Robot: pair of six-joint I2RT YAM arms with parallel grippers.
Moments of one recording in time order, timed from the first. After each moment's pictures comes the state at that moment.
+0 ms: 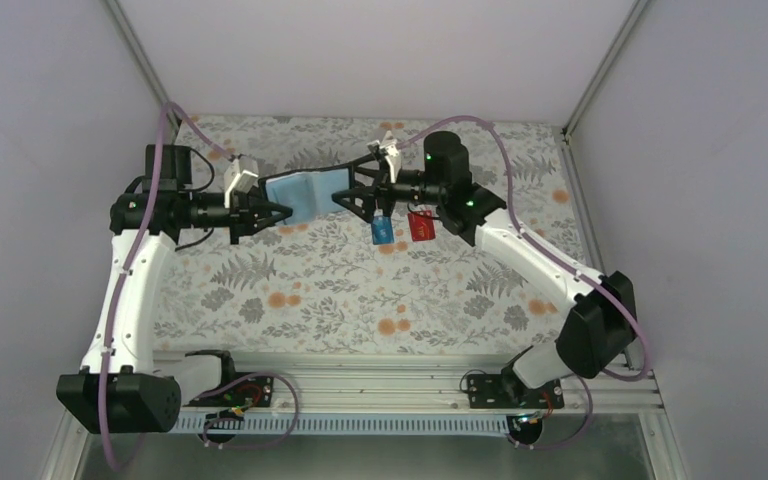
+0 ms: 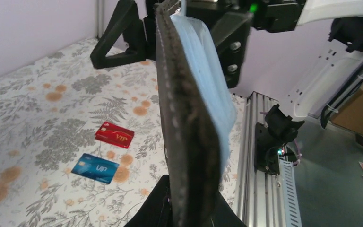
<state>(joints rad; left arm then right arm) 0.03 1.15 1.28 -1.04 1.24 0.61 0.64 1.48 1.27 0.00 -0.70 0.10</state>
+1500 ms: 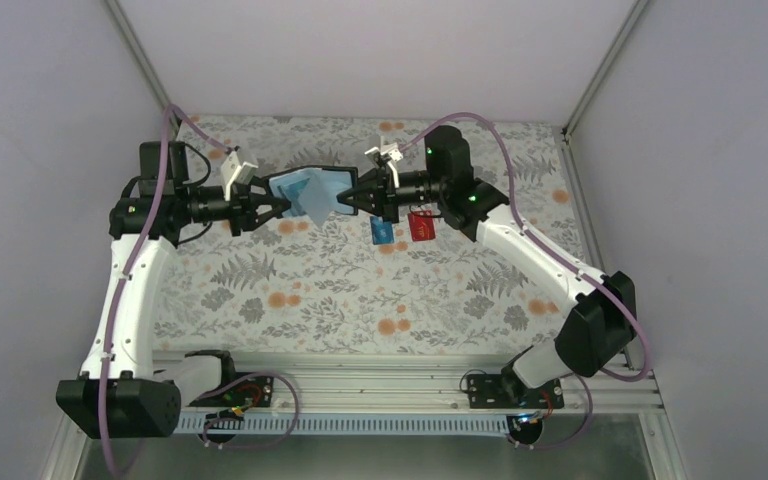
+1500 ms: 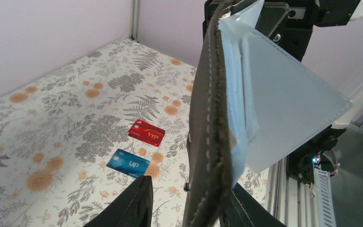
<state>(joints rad) 0.03 1.13 1.26 -0.89 1.14 0.49 0.63 1.49 1.32 -0.07 -0.98 0.06</state>
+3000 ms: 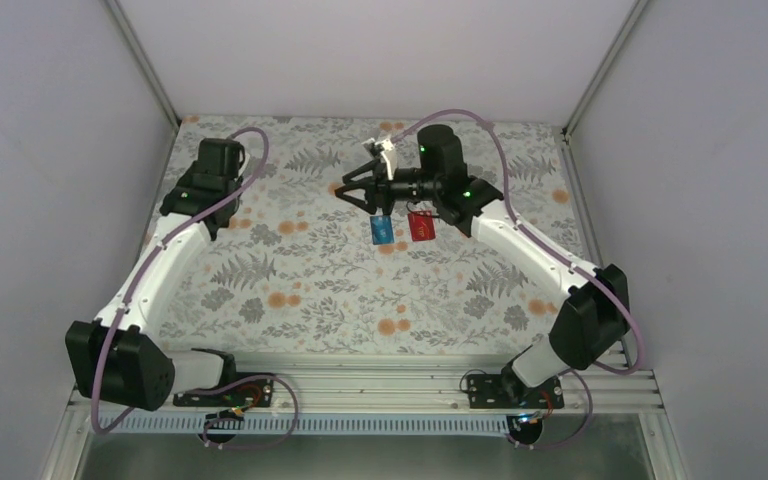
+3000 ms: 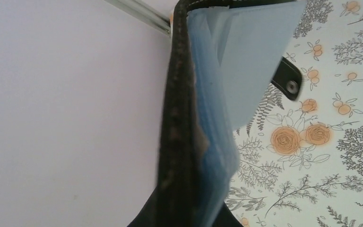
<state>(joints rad) -0.18 1.26 1.16 -0.65 -0.59 0.46 0.61 1.54 1.35 -0.15 -0.75 0.15</state>
